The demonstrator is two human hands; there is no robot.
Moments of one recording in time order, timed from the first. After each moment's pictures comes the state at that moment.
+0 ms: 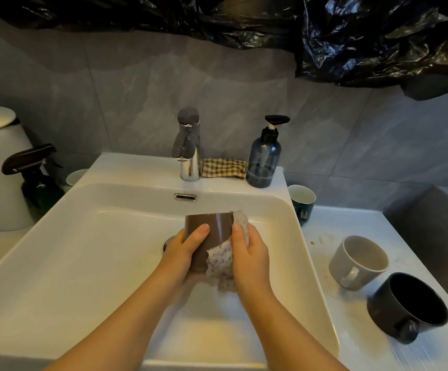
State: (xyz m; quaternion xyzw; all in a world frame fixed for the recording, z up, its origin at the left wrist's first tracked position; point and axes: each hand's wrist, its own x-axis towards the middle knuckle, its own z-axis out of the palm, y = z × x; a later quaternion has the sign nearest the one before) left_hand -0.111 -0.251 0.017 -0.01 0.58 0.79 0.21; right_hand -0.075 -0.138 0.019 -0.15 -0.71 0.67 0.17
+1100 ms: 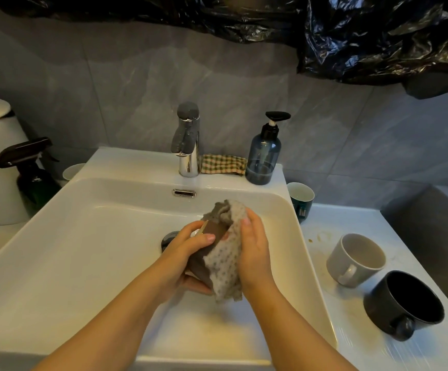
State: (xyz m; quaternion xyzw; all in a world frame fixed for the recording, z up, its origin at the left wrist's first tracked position) left_hand -0.111 -0.262 0.021 0.00 0.62 0.73 0.30; right_hand -0.078 -0.131 0.021 -0.08 -0.69 0.70 0.15
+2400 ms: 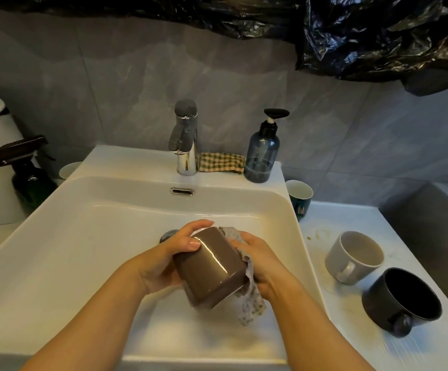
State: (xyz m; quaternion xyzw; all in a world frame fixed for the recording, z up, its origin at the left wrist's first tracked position) left_hand -0.127 -0.282 0.014 0.06 0.53 0.74 0.40; right_hand -0.078 -0.109 0.029 -0.19 -0.64 0.74 -0.10
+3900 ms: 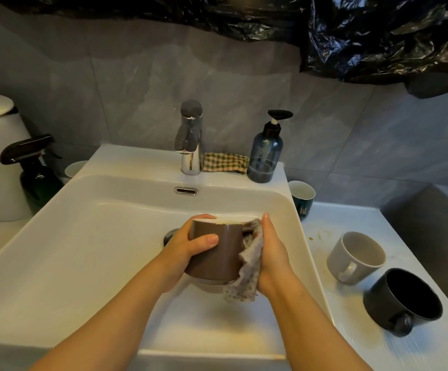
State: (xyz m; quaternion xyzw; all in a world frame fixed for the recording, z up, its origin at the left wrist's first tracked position) left_hand -0.119 -0.264 0.015 0.08 0.61 0.74 0.26; right_hand -0.084 -0.112 0.022 -0.28 -0.49 0.83 -0.02
